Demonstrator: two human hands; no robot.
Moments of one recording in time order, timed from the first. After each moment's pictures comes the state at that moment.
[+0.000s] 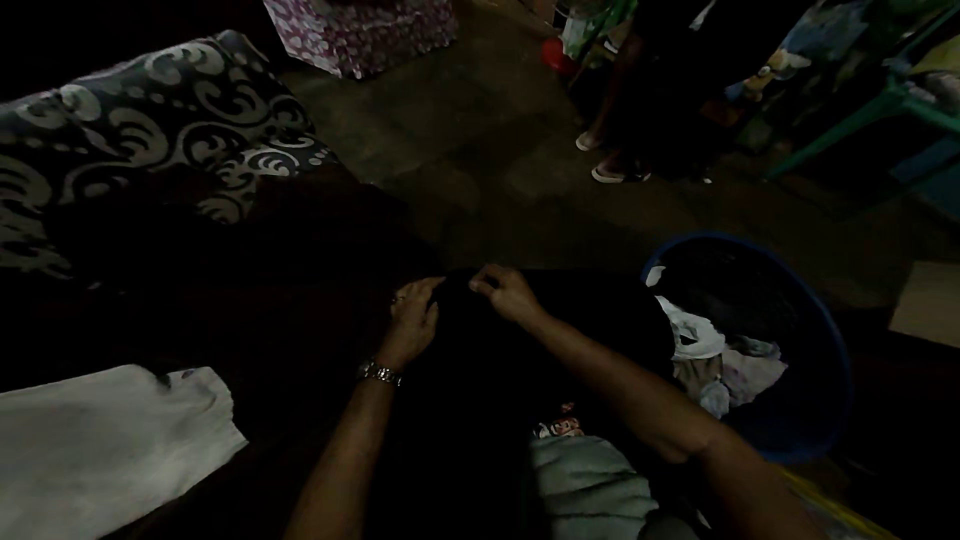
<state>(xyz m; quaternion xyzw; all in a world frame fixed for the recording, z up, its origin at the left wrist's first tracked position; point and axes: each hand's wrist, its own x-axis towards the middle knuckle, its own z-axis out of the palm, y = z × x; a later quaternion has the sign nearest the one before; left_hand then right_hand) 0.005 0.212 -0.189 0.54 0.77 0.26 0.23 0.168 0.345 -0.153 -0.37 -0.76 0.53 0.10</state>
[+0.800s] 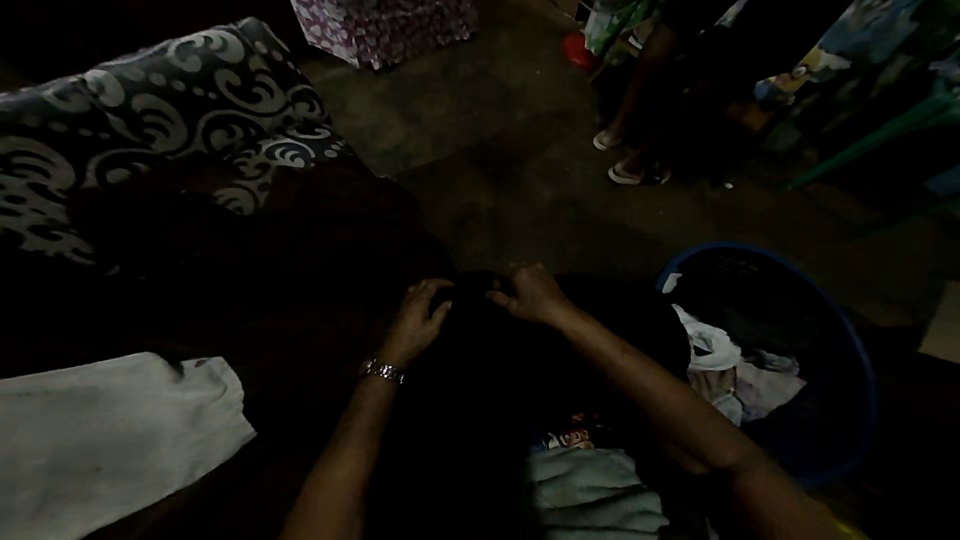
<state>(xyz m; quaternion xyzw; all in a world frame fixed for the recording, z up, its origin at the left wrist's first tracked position) -0.010 0.212 -0.196 0.52 0.75 0.31 0.25 0.174 0.365 -0.132 -0.28 -0.89 0.36 -0.01</state>
